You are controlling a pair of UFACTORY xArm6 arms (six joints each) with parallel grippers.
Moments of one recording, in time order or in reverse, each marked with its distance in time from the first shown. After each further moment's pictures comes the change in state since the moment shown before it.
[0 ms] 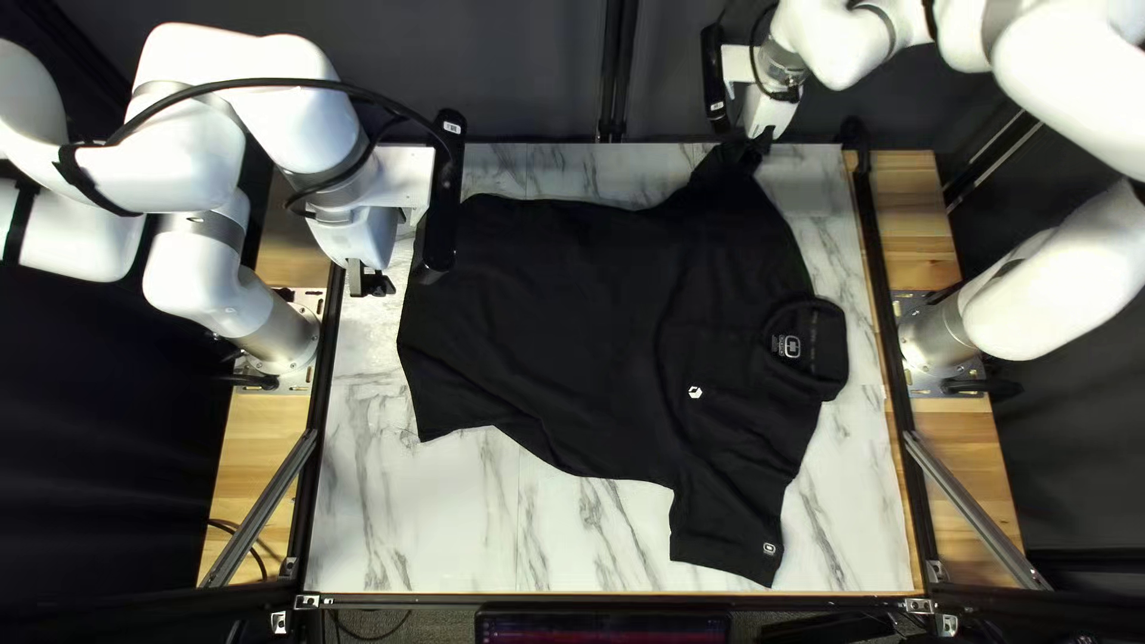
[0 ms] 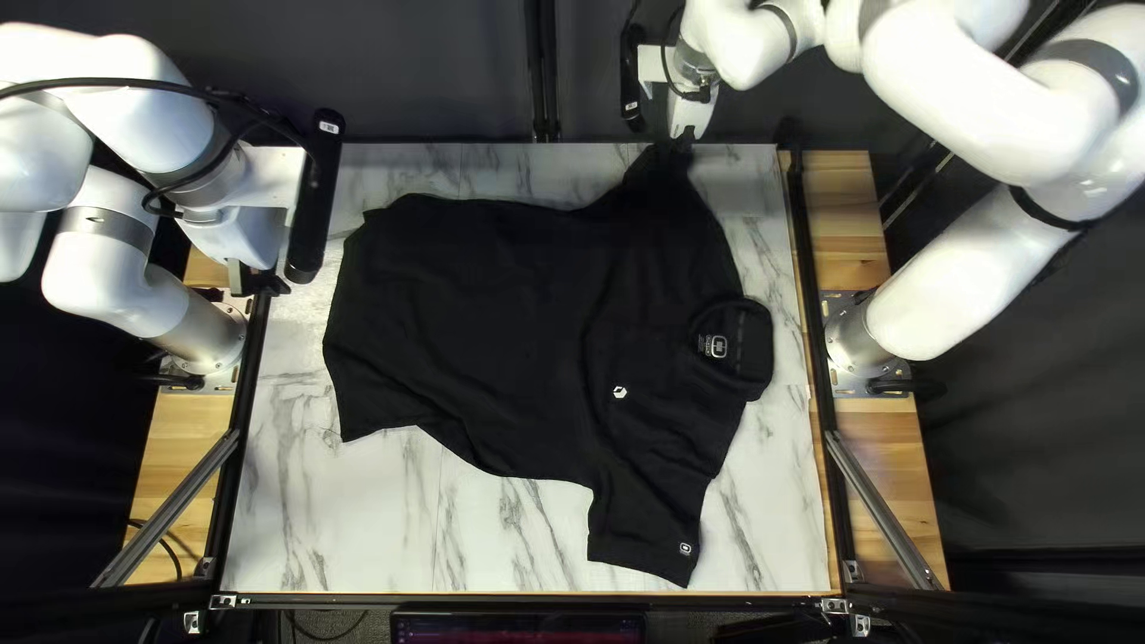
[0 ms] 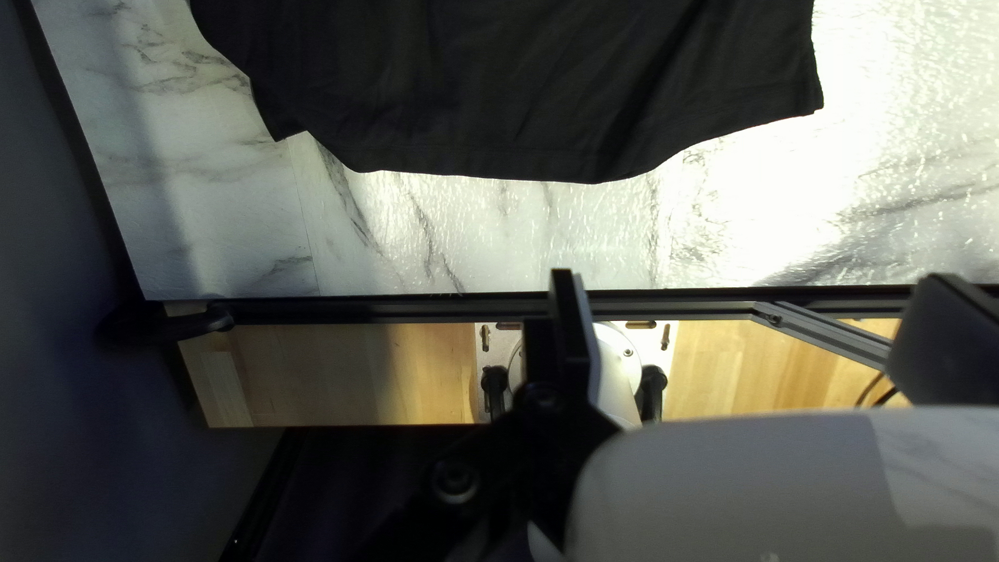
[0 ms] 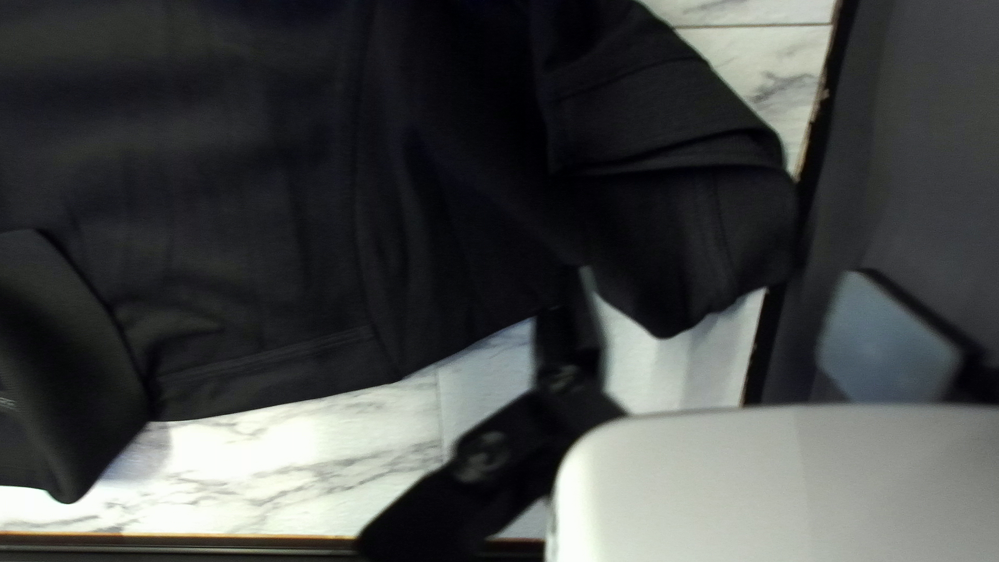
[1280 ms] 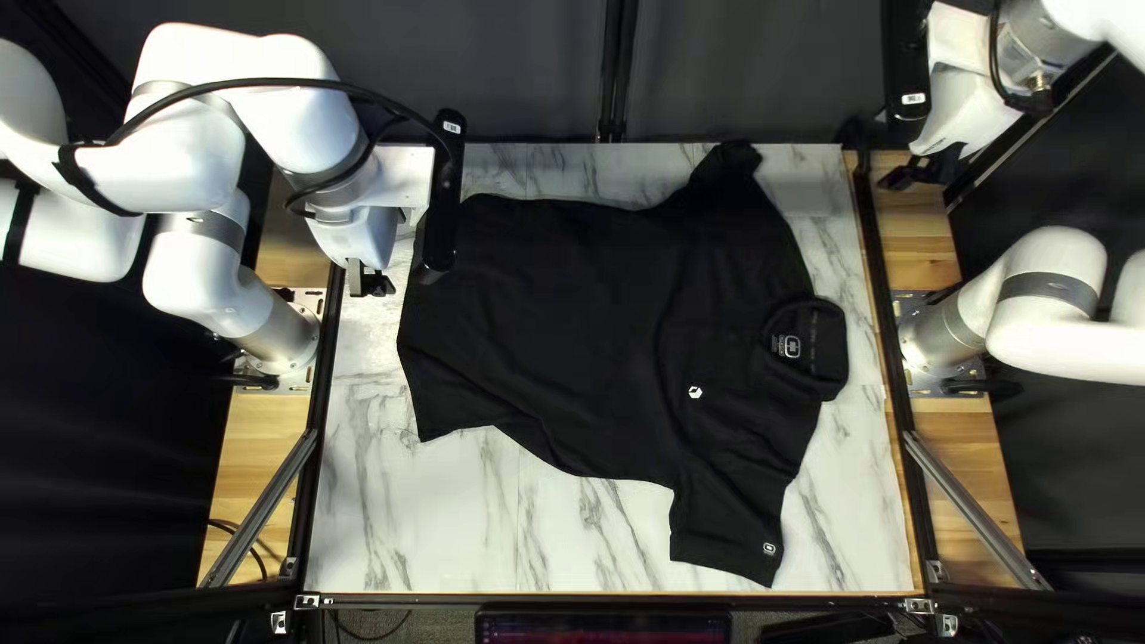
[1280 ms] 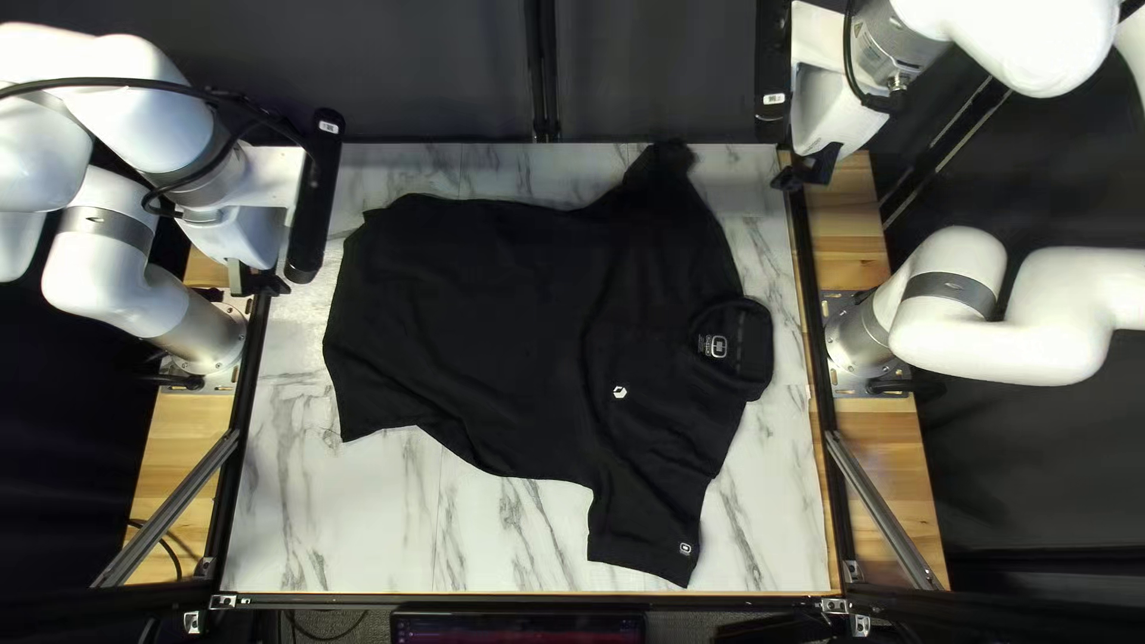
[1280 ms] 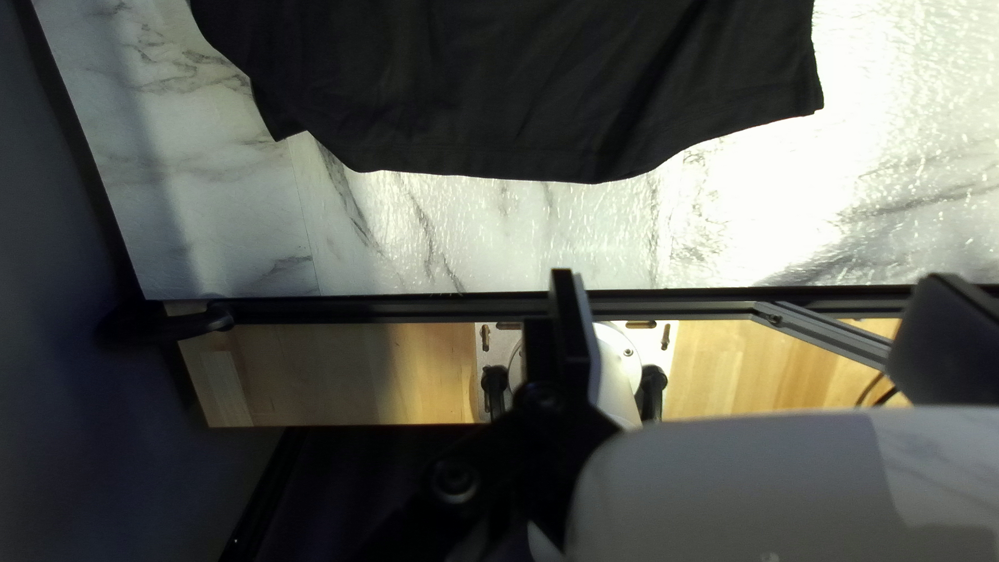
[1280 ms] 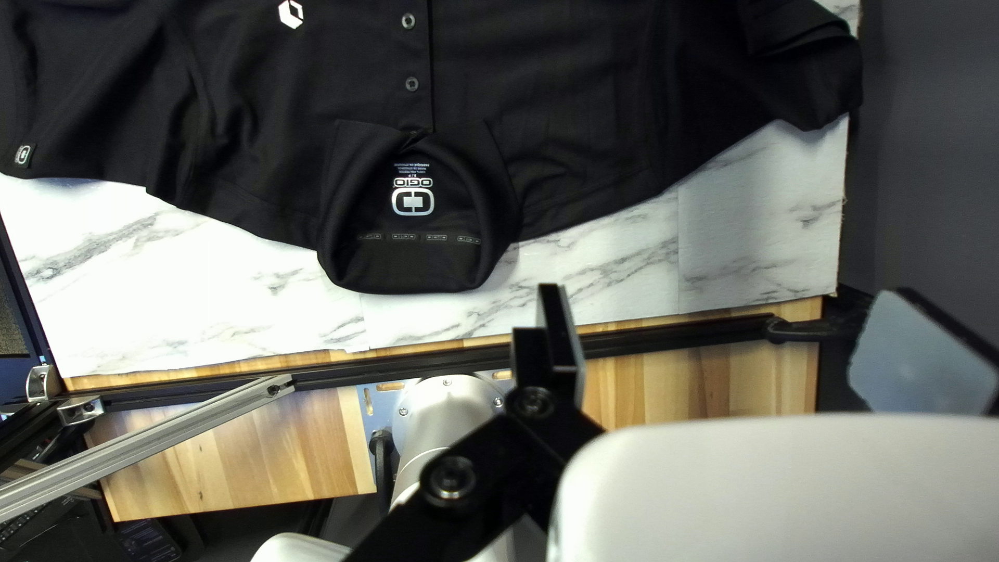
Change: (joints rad) left arm 0.000 0.000 0.000 0.000 0.000 0.000; right arm 0.304 -0.732 -0.108 -0.009 0.747 0.418
